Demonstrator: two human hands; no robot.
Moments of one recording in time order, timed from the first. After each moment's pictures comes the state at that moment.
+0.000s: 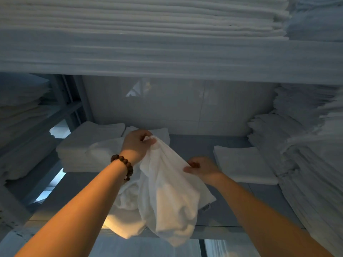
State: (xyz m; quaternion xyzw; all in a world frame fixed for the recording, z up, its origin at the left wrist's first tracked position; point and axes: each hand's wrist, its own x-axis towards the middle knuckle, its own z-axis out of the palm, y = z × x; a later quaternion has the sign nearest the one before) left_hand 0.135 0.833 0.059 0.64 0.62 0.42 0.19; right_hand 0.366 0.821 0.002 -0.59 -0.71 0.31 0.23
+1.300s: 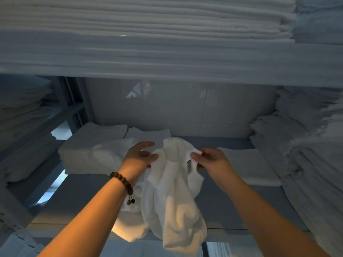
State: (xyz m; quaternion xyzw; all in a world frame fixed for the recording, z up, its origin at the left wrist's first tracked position) left_hand 0.121 0.804 0.031 0.51 0.54 0.49 0.45; right_hand 0.351 0.792 0.041 -0.51 -0.56 0.45 0.48
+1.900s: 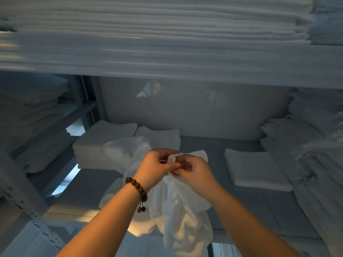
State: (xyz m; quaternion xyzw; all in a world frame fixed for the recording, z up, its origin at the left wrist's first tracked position) left_hand 0.143 0.765 0.047 0.61 0.49 0.46 0.41; right_hand 0.290 0.765 0.037 -0.46 -0.66 0.42 0.41
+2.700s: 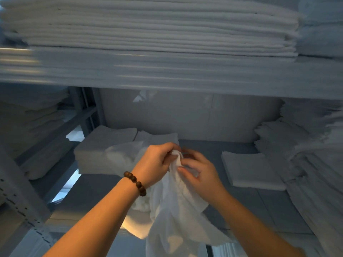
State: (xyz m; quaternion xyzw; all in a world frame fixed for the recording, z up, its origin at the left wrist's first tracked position) left_hand 0.121 0.755 0.084 0.80 0.42 0.41 0.15; right_hand 0.294 0.747 0.046 -0.41 -0.78 0.16 0.45
